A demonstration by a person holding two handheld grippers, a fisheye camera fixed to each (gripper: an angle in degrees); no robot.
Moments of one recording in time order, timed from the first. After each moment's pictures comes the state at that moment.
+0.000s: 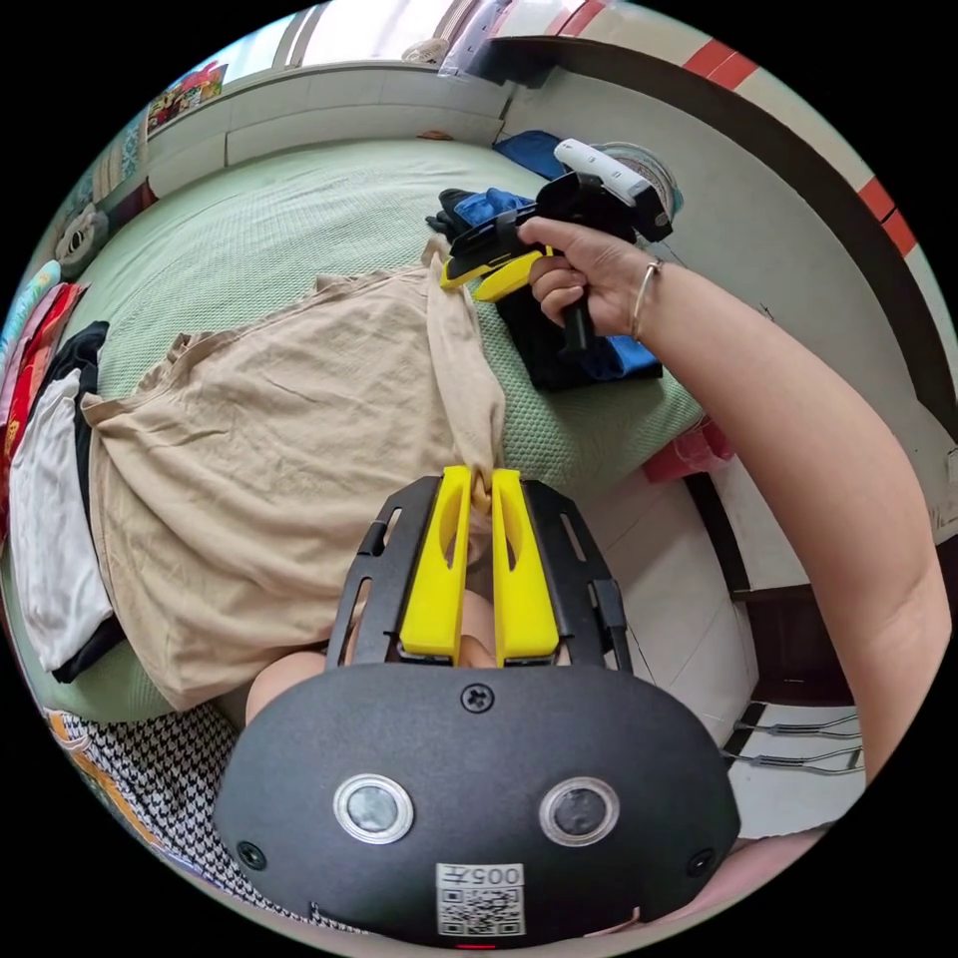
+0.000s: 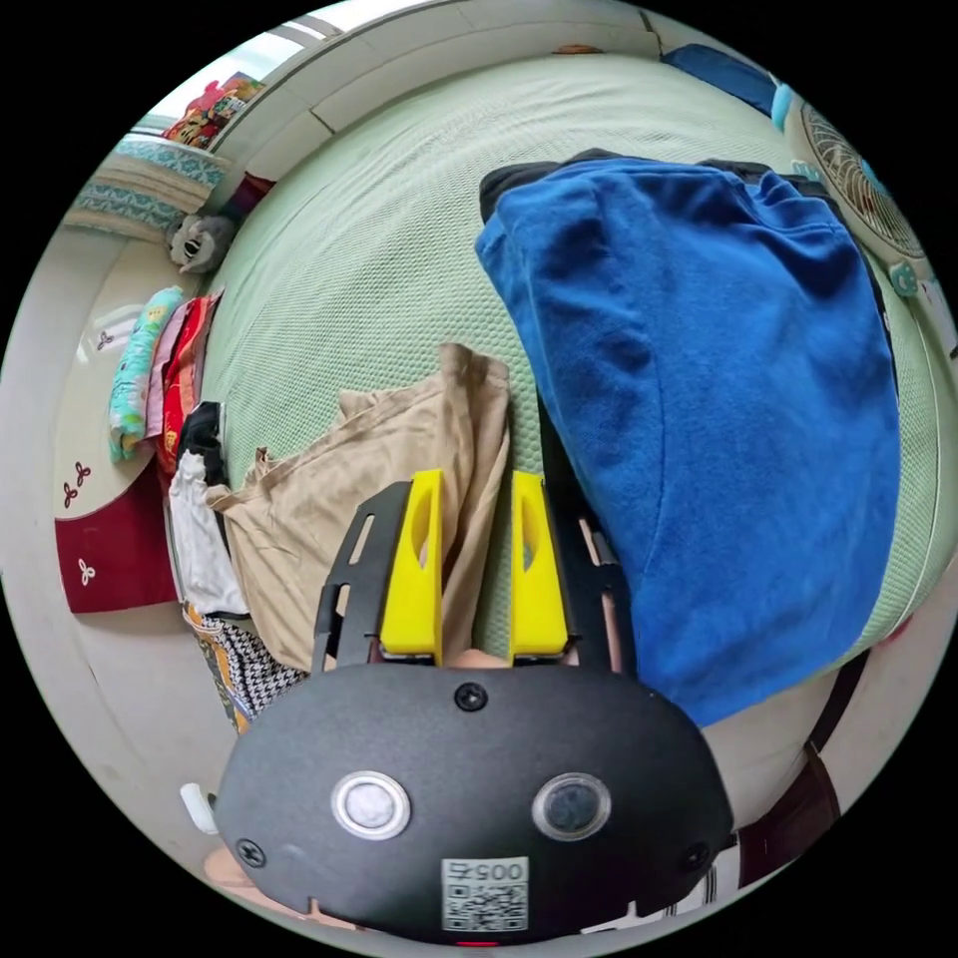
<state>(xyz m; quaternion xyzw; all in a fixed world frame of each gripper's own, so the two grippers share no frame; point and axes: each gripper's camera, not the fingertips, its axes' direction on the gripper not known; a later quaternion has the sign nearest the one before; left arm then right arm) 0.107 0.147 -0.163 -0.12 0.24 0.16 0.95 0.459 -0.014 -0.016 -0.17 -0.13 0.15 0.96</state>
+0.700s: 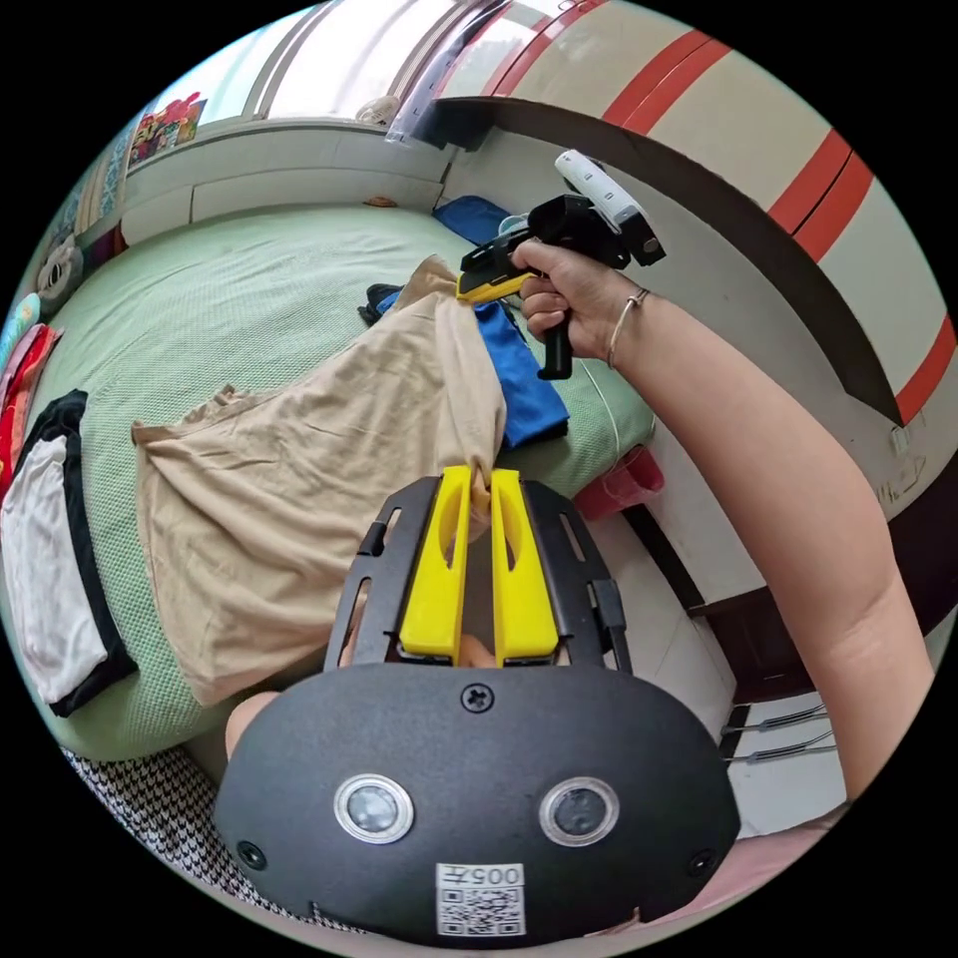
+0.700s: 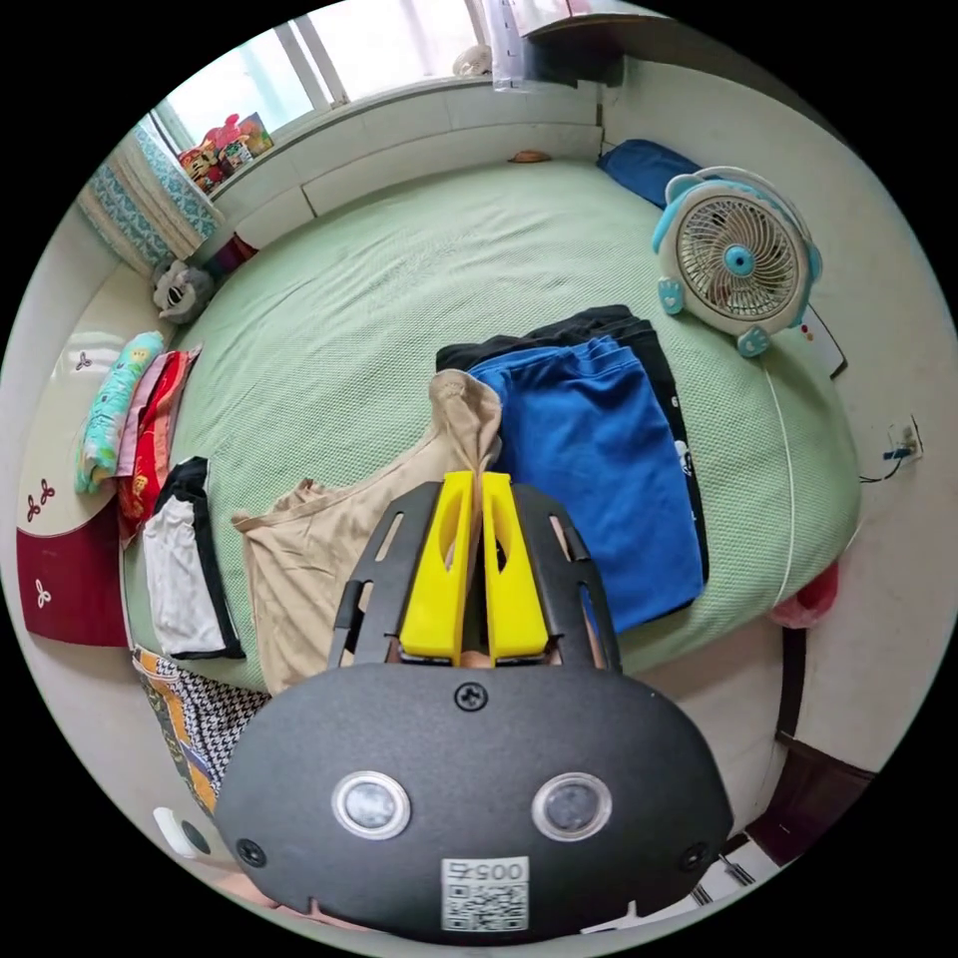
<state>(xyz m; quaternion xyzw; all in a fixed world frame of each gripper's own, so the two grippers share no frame) 0.042 0.134 -0.228 -0.04 0.32 0.16 0.93 0.410 -0.063 -0.139 -0.06 0.01 0.15 0.99</state>
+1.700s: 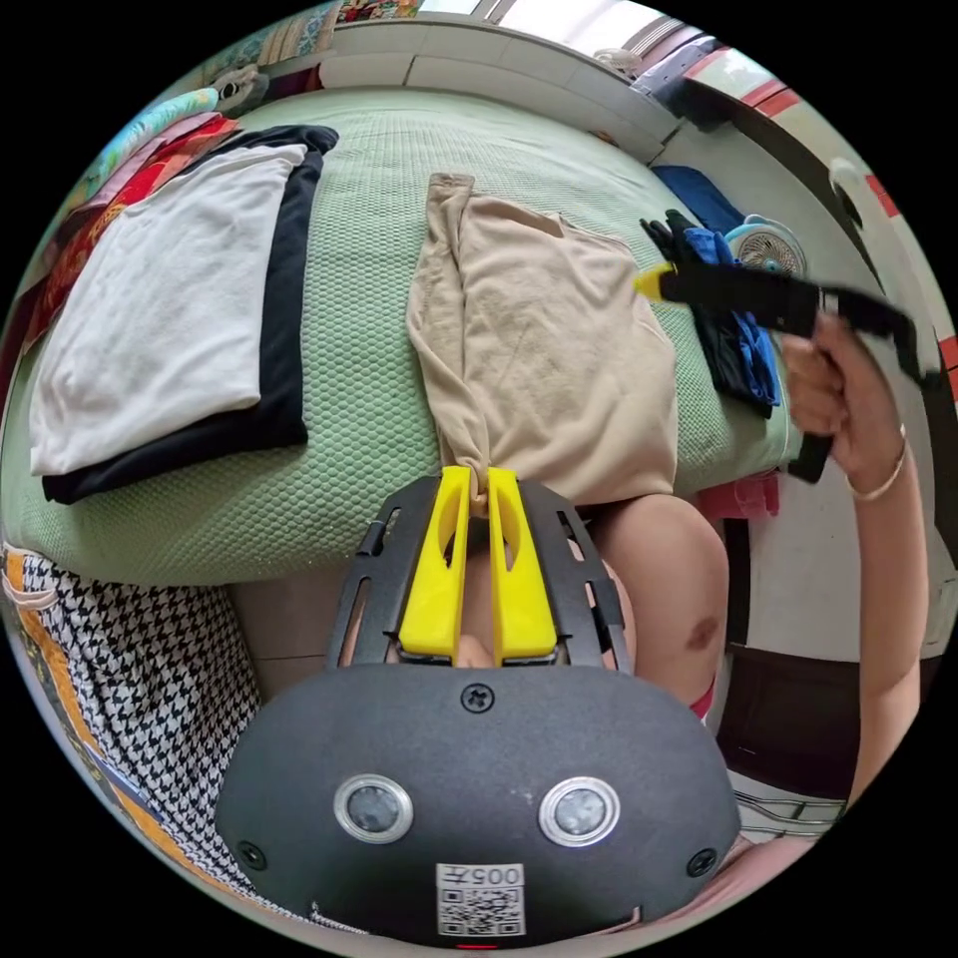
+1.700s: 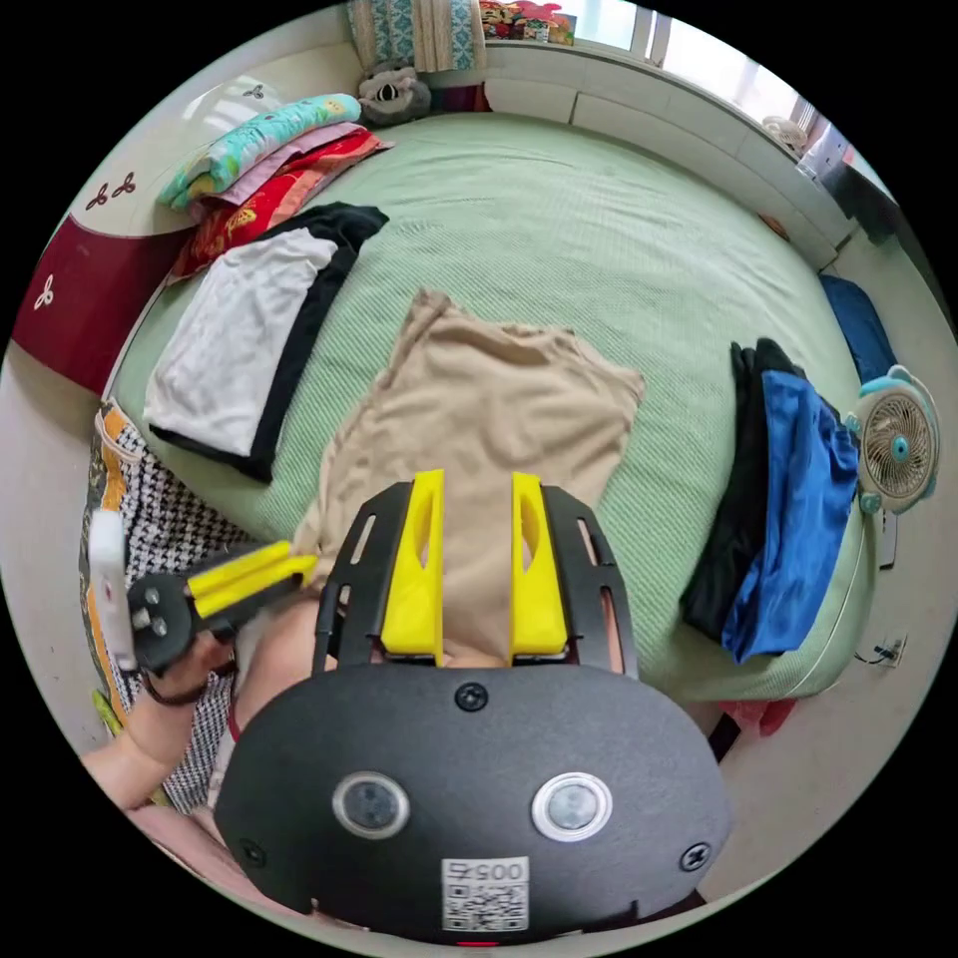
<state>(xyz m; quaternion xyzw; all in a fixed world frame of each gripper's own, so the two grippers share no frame) -0.227 0.198 -0.067 -0.17 0.18 0.02 0.97 0.092 0.007 -0.049 -0.13 -0.02 -0.13 0.98</state>
